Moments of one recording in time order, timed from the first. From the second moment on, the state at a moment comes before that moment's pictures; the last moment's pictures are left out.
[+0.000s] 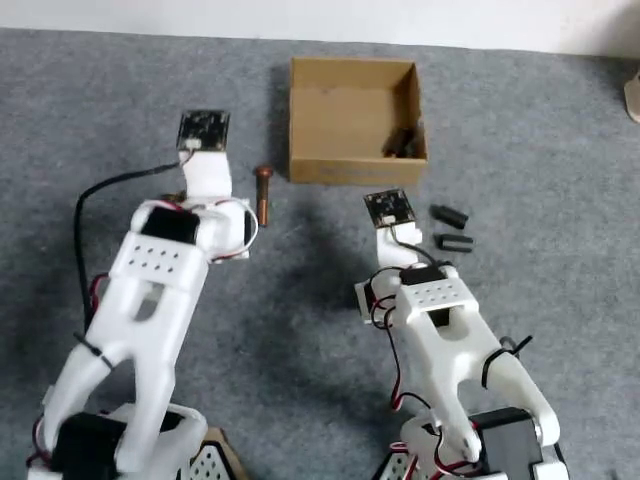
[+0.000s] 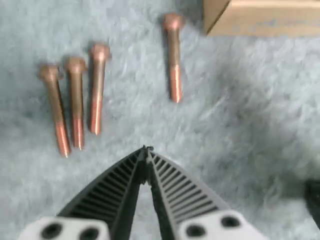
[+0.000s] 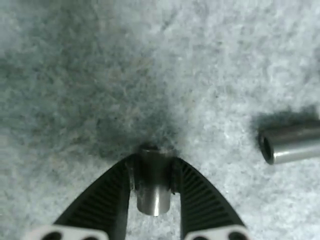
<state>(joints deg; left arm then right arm) 5.3 -20.9 32.0 58.2 12.4 -16.7 -17.6 57.0 40.5 4.4</state>
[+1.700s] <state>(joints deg) 3.6 54.3 -45.8 77.8 13.8 -17.5 -17.9 59.6 36.4 7.8</state>
